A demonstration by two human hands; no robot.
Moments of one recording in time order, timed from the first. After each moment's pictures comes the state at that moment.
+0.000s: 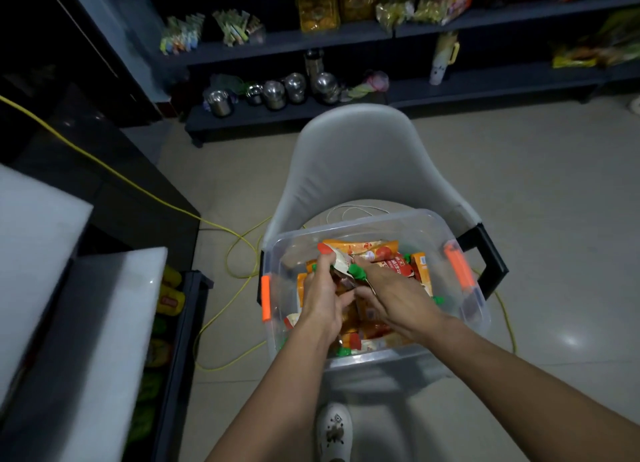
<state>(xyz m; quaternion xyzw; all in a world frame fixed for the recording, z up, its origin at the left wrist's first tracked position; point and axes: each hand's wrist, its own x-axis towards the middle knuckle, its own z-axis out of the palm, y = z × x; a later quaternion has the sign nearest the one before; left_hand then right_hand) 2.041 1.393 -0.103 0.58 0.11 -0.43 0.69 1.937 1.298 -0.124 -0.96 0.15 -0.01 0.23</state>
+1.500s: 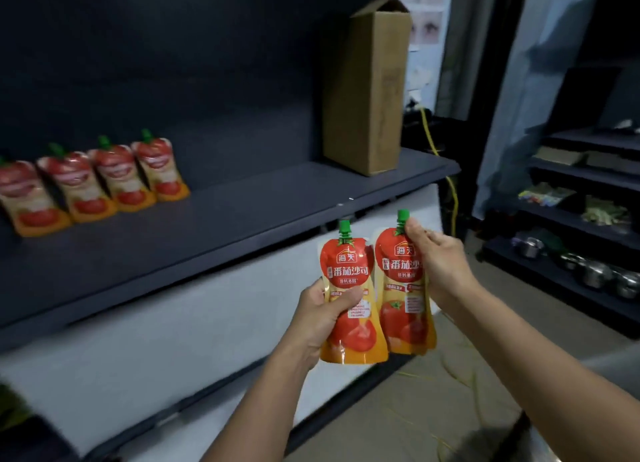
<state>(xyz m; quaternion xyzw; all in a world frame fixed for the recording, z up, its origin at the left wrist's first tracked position) 1.931 1.915 0.178 0.63 0.10 -0.01 0.77 1.999 1.746 0.235 -0.64 -0.03 0.03 0.76</state>
